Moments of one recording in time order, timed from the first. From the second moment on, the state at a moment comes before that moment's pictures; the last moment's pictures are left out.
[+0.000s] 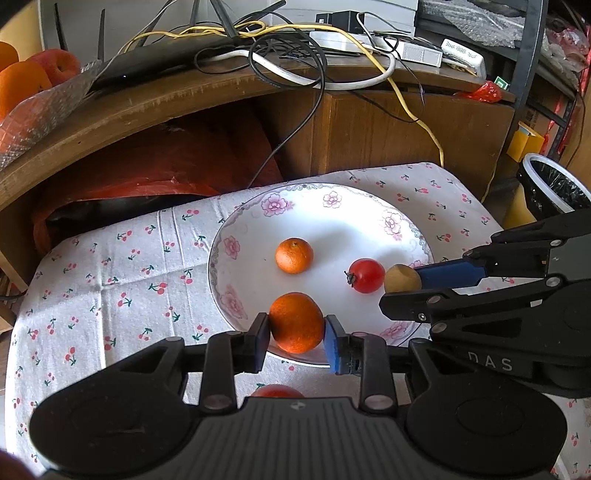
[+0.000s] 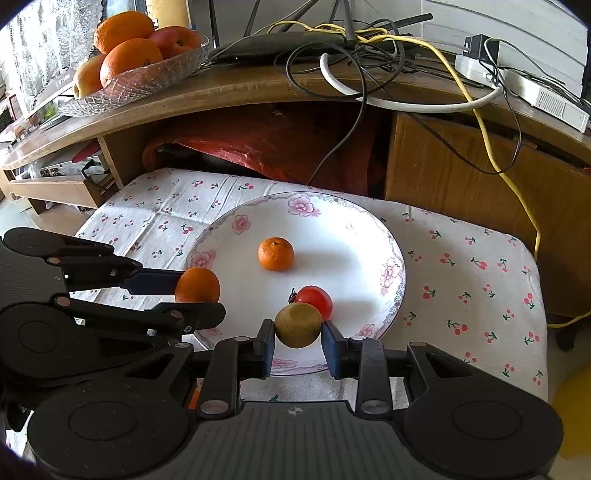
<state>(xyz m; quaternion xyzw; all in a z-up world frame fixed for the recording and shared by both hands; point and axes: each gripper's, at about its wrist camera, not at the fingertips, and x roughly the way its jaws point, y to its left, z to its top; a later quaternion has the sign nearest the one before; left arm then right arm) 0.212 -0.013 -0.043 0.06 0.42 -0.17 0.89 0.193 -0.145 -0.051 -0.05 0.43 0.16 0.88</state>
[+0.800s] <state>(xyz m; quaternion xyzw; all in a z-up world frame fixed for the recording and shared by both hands) 0.205 -0.008 -0.035 0.07 0.41 -0.18 0.89 0.184 -0.147 -0.044 -0.05 0.43 0.16 0.89</state>
